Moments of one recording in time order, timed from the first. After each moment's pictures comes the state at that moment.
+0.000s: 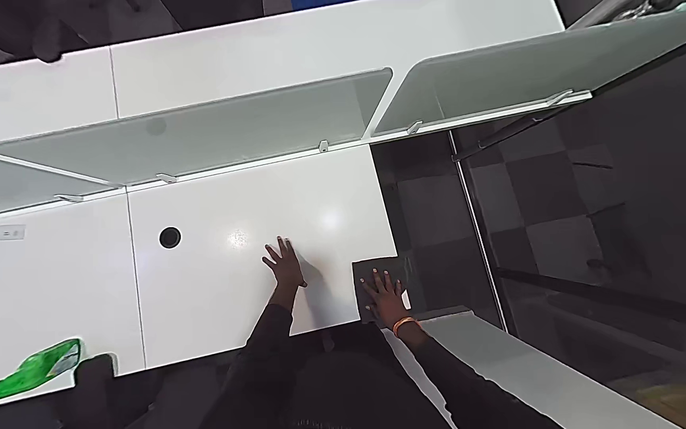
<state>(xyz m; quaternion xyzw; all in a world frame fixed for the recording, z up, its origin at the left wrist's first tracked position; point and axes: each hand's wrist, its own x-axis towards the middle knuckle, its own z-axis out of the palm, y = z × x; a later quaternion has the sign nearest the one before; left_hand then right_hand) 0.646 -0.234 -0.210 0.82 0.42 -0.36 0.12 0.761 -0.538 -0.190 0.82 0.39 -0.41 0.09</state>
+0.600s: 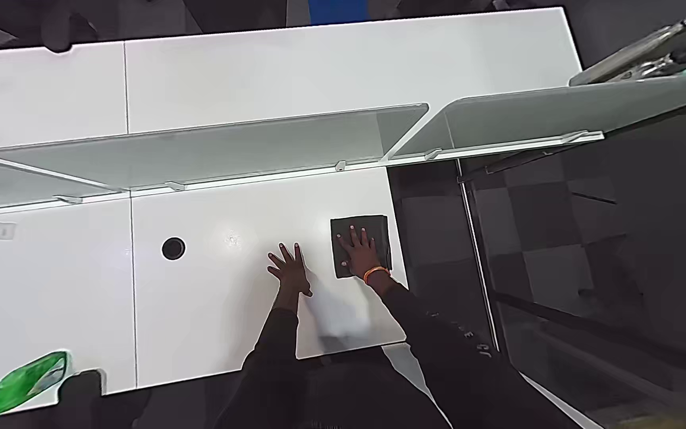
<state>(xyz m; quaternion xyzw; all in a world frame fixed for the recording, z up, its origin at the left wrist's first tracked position) 0.675 -0.185 -0.223 0.78 0.44 -0.39 0.21 0.859 -0.317 -0.205 0.82 0.42 -0.37 0.08</state>
